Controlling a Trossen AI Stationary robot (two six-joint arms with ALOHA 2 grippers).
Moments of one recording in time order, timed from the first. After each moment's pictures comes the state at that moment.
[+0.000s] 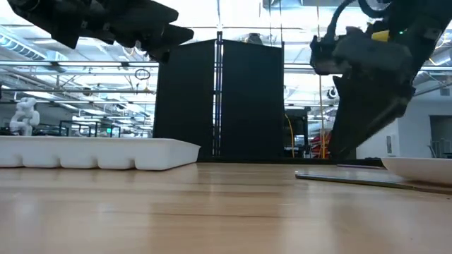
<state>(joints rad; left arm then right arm) -0.15 1.25 0.51 0.55 0.20 0.03 0.48 1.69 0.95 -0.47 0.40 1.07</state>
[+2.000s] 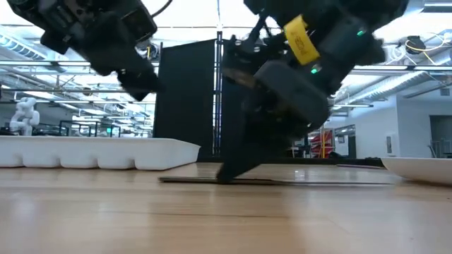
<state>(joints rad) -0.16 1.25 0.51 0.23 0.22 -0.21 0.34 2.04 1.12 0.05 0.22 0.36</state>
